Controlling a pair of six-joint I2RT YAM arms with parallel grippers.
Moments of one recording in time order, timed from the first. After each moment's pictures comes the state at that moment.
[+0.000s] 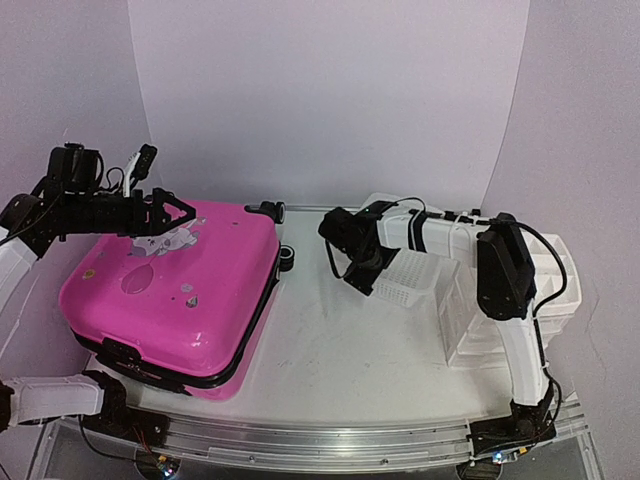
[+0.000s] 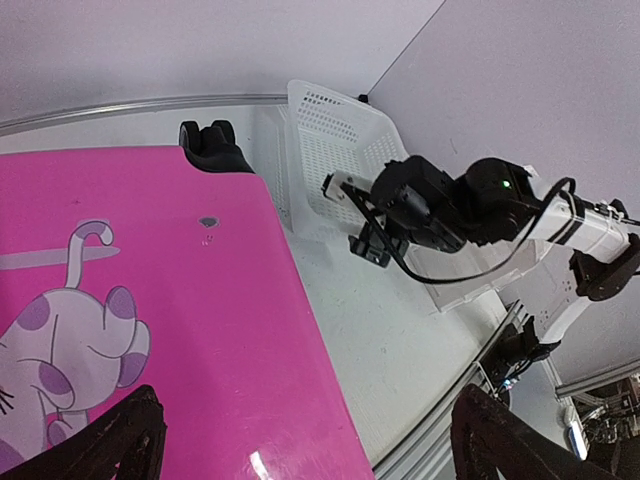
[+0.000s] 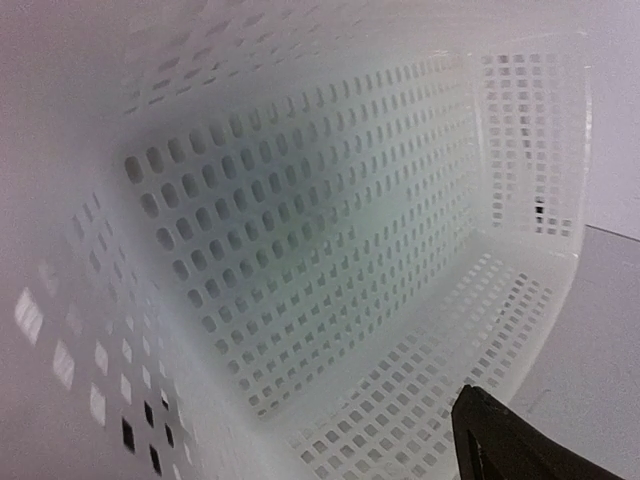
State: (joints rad) left arm -0.33 0.97 1.25 -0.79 0.52 -0.27; right arm 0.83 2.20 1.83 -1.01 0.64 -0.10
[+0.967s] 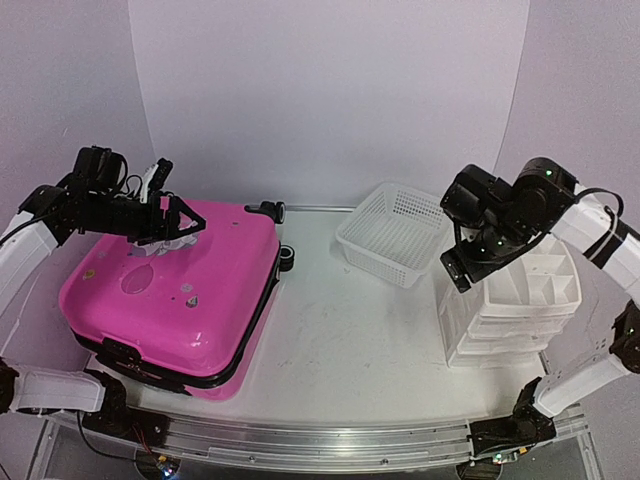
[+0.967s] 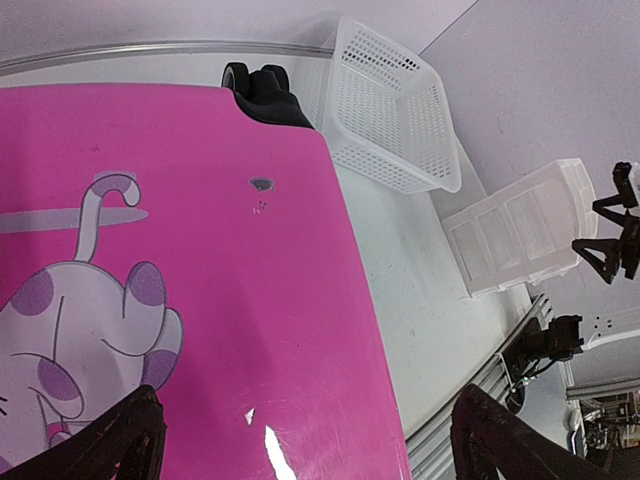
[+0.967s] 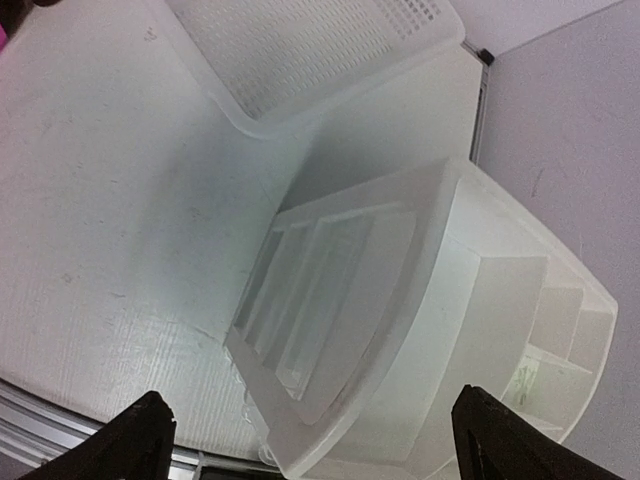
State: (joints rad) left arm -0.33 1.07 1.25 -0.83 0.47 -0.27; right arm 0.88 1.36 1.56 -1.48 0.53 0.36
